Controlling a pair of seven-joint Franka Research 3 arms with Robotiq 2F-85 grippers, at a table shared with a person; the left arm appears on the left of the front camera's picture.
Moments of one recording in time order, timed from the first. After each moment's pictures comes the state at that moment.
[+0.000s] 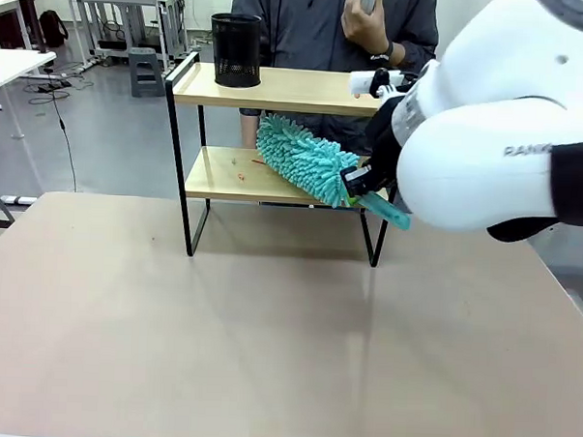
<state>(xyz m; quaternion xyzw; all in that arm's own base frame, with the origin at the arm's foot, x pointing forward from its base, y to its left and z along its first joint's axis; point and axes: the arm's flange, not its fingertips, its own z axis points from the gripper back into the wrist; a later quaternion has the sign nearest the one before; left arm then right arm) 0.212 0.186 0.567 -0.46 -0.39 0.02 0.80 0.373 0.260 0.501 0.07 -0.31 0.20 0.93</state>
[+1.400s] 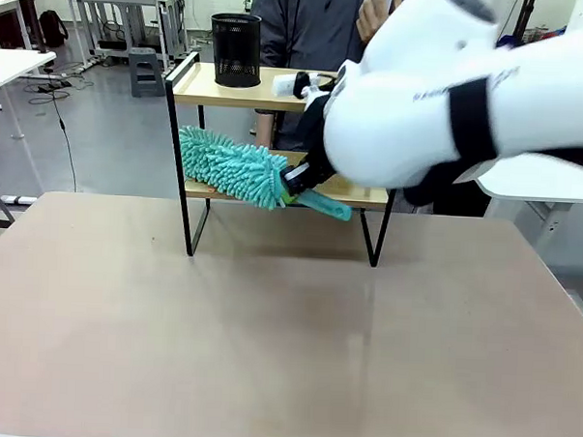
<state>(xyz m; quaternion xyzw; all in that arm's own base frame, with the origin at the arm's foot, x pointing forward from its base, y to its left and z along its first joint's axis) 0.211 0.187 0.567 -0.46 -0.39 0.02 0.80 0.396 0.314 0.505 0.13 -0.25 0.37 0.88</state>
